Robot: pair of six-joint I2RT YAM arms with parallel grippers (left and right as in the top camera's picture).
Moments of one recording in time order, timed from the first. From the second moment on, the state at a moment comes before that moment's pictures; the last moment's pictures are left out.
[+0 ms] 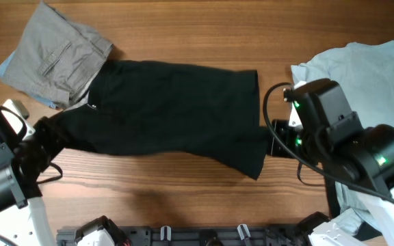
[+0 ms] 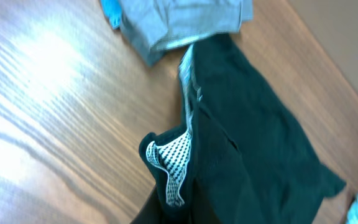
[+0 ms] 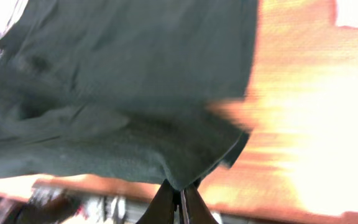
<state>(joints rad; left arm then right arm) 0.48 0.97 1.15 -1.12 0.24 -0.37 0.51 1.16 1.49 -1.41 -0.05 0.61</state>
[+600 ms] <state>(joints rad) 0.24 1.41 1.15 -0.58 0.20 -0.40 0.36 1.58 1.49 -1.14 0.07 0.55</state>
